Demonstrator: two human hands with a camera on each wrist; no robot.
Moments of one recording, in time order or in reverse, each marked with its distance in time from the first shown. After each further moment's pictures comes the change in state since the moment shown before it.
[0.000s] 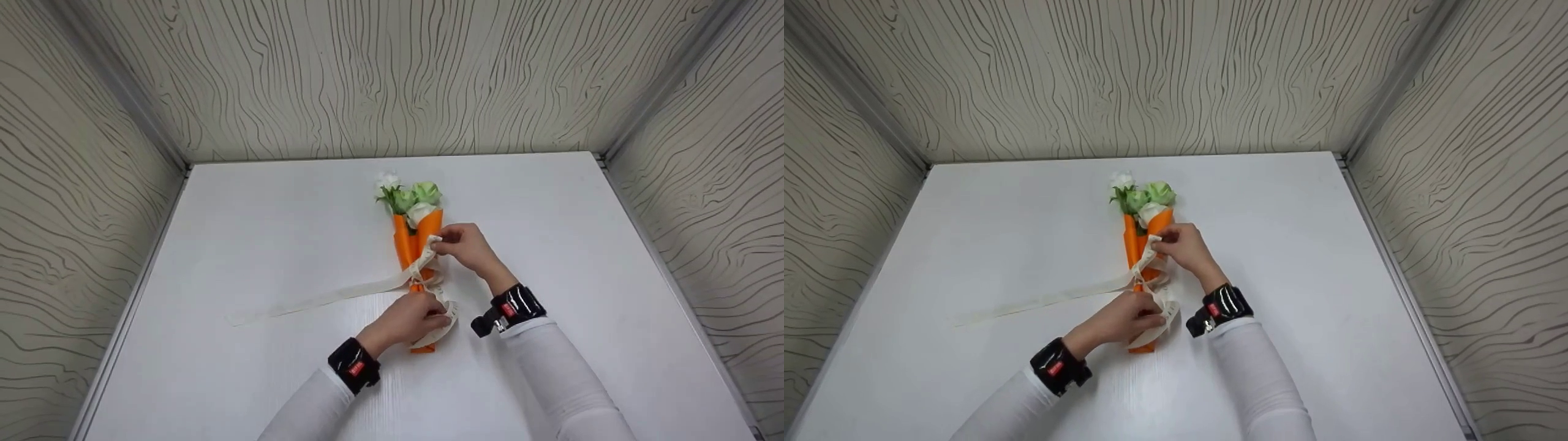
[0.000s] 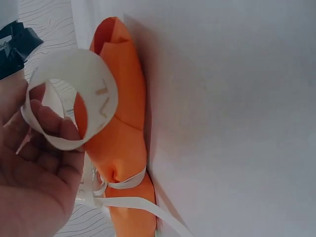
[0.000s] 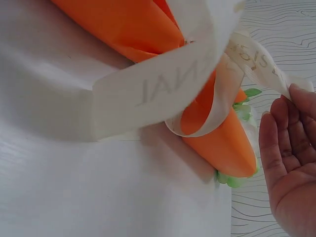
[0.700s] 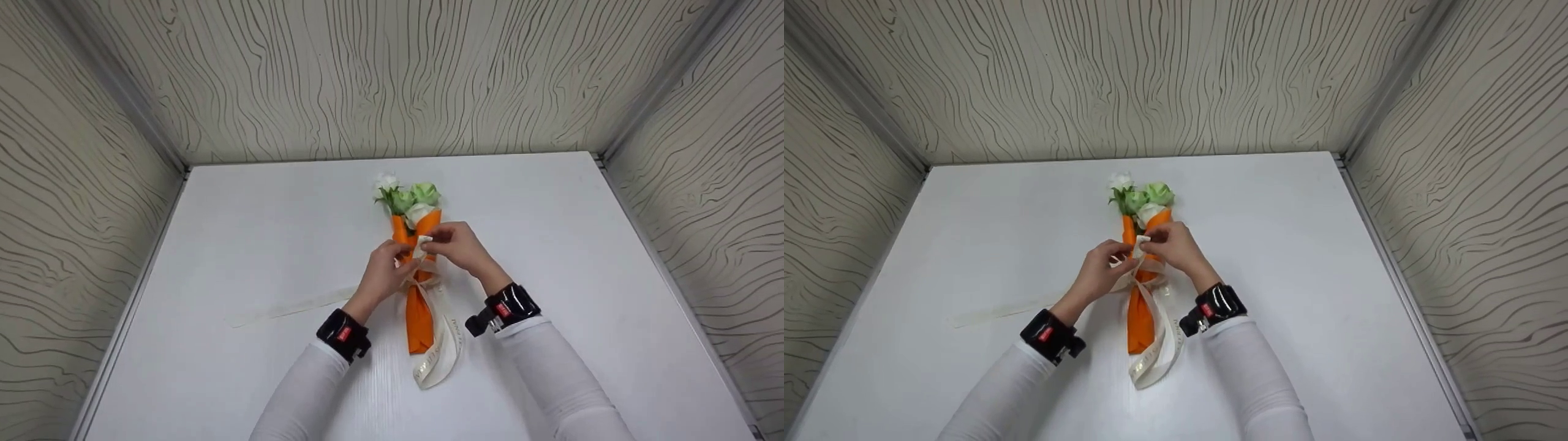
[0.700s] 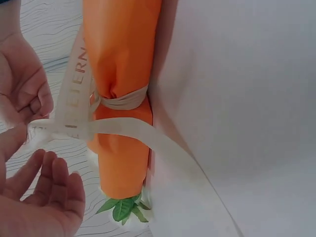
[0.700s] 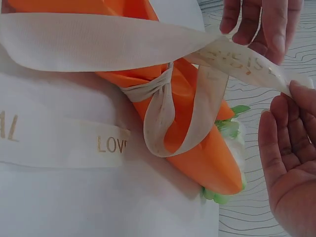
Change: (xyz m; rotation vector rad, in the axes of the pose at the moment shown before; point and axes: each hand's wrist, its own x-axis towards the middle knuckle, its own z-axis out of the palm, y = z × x) left_hand 0.022 -0.027 -0.050 -0.135 0.489 -0.209; right_hand 0.011 0.011 0.007 -0.026 -0.025 -0.092
